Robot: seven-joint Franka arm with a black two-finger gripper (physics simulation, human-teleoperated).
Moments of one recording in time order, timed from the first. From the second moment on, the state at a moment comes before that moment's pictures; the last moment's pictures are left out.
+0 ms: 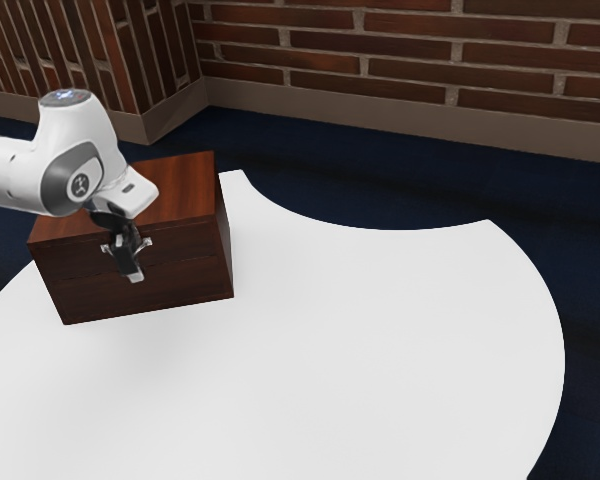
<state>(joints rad) 0.35 -0.07 -0.17 -2.22 0.05 2.30 1.00</state>
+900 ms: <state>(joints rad) 0.35 -0.06 -0.13 -2.27 0.05 2.44 1.11</state>
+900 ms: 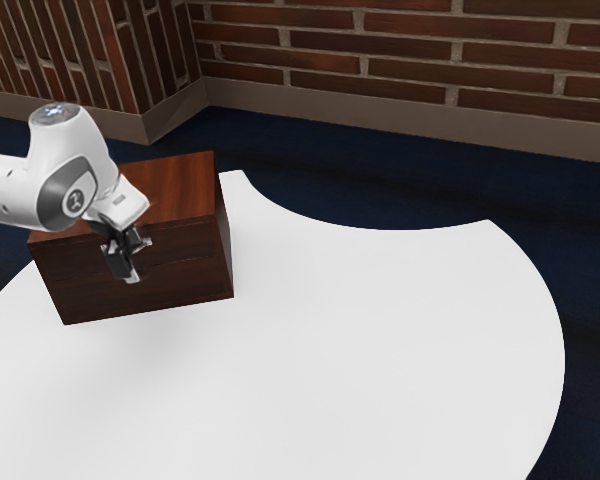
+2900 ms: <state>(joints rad) 0.34 -0.09 -0.09 -2.36 0.06 2.52 1.01</state>
